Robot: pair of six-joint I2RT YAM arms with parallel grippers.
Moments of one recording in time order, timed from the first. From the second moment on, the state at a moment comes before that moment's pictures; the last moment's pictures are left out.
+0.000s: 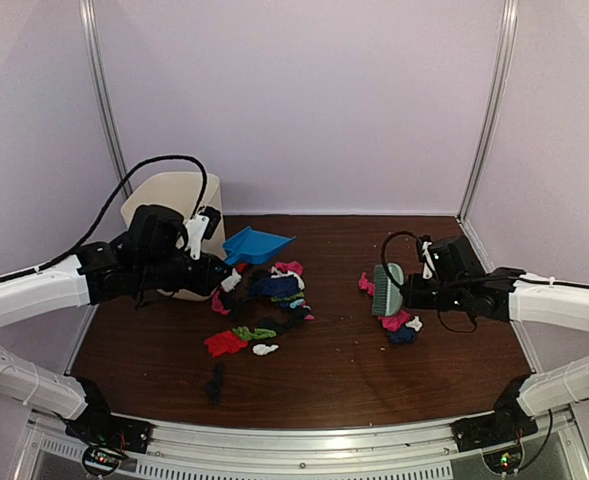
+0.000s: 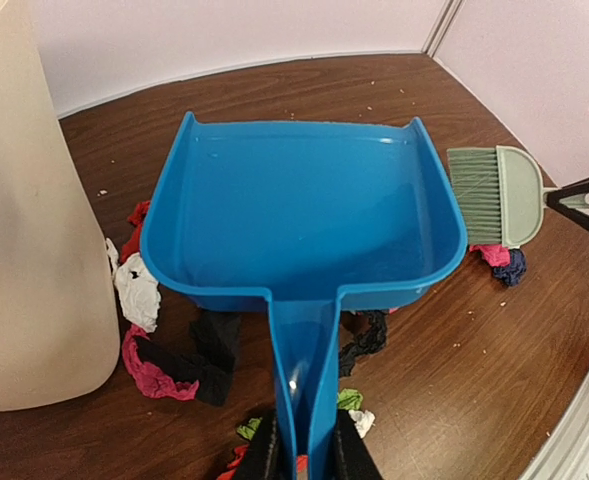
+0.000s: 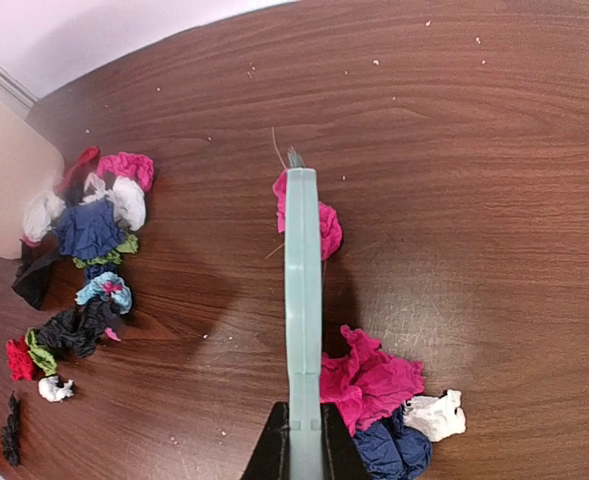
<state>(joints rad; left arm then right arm) -0.78 1.20 0.93 -0.31 -0.06 -0.31 0.63 1.20 0.69 -0.22 0.17 0.57</state>
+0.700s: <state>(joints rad) -0.94 1.20 0.93 -0.42 -0.05 -0.28 0.62 1.06 0.77 -0.17 0.41 0.27</state>
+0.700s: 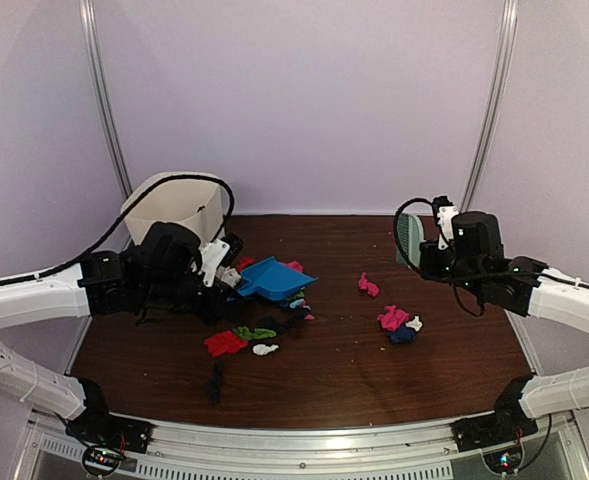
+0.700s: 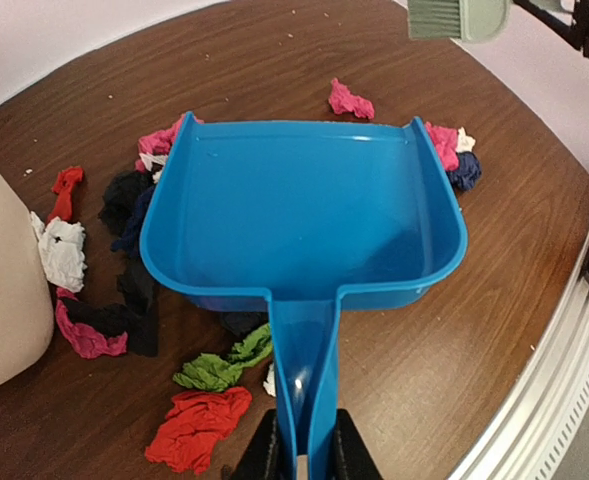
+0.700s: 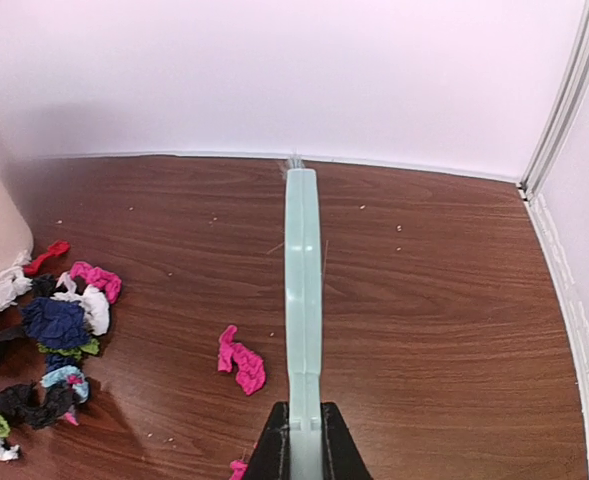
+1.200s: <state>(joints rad) -1.13 1.29 0.93 -0.49 -0.05 -0.24 0.60 1.08 0.63 0.04 0.50 0.05</state>
